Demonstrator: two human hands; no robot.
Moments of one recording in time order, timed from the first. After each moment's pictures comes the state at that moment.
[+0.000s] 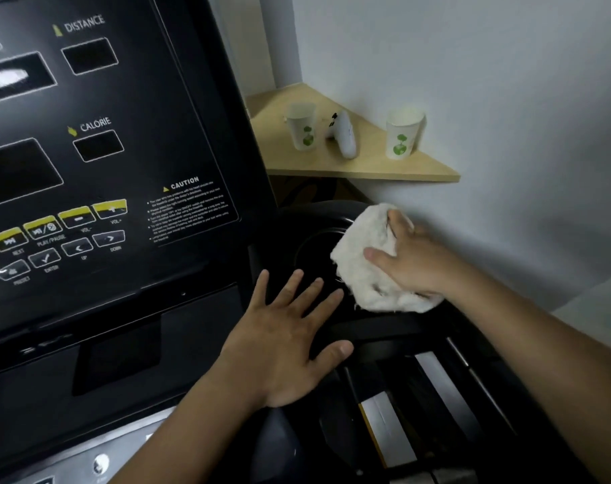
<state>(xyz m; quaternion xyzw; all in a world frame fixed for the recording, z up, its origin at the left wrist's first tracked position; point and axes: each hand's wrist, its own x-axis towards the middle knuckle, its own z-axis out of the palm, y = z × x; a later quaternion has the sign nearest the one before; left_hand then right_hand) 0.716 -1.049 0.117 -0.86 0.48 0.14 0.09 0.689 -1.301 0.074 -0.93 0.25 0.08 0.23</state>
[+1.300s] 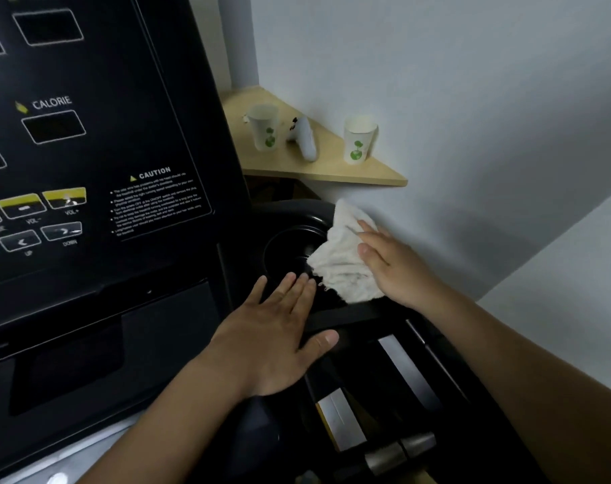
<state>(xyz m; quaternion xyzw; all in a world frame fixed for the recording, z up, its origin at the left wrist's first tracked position) 0.715 -1.056 0.114 -0.82 0.52 0.21 0.07 0.643 -1.279 0.085 -0.92 0.21 -0.05 0.31</state>
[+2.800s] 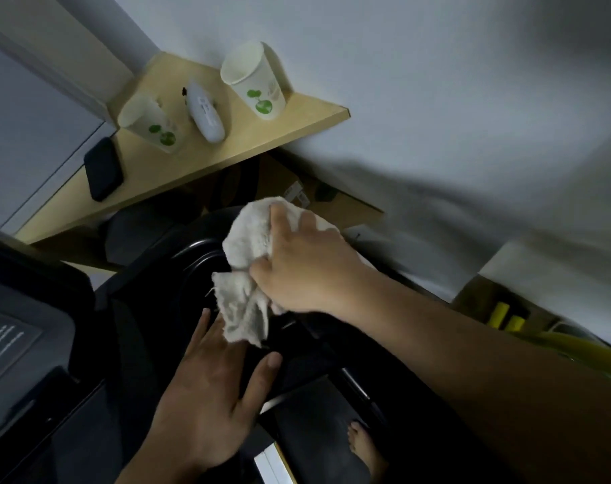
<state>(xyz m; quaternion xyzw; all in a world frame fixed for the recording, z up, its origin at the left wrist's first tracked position) 0.710 -1.128 0.094 -0.85 0.51 0.14 -0.04 0.679 -1.318 0.070 -0.87 0.24 0.09 0.42</state>
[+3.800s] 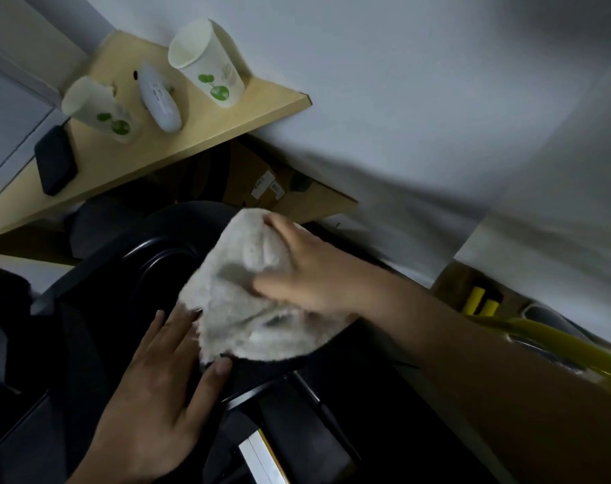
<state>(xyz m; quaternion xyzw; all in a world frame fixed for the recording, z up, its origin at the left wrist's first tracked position) 0.710 -1.128 0.094 -0.84 0.51 0.14 -0.06 0.630 -1.356 0.039 -0.74 0.18 0.13 0.64</state>
